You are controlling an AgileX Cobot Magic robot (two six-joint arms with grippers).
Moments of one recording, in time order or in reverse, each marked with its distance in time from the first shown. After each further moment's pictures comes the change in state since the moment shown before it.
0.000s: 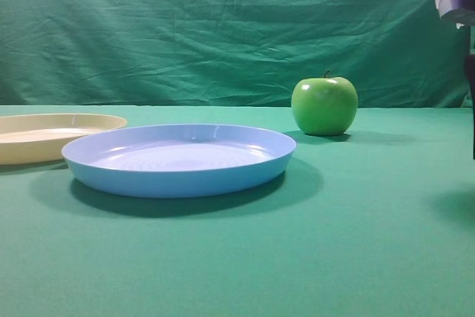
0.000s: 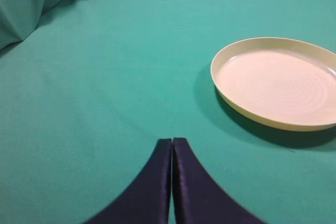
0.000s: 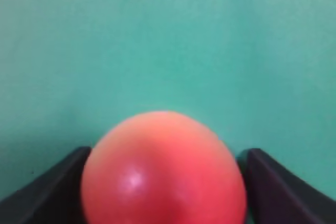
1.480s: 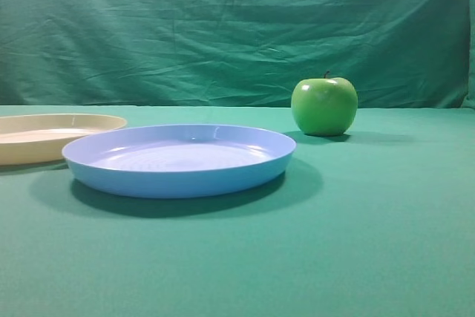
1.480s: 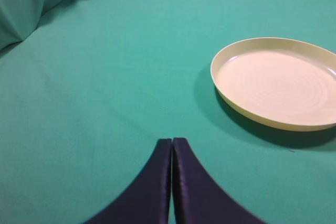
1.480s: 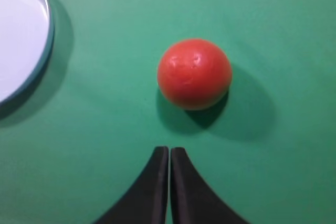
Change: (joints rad) left arm 0.000 0.000 0.000 0.000 0.000 0.000; right arm -0.093 -0.740 0.332 0.147 0.049 0.132
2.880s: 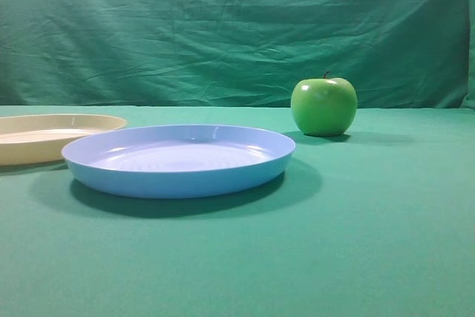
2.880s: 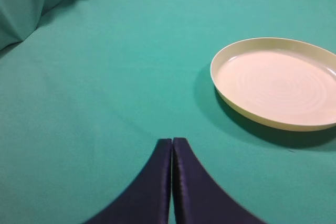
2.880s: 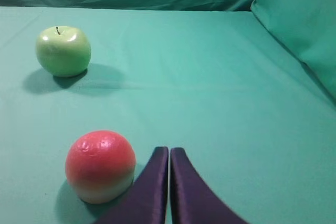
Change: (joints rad) left arm 0.000 0.000 0.000 0.000 0.000 0.000; right arm -0.017 -0.939 0.590 -0.216 -0.595 0.223
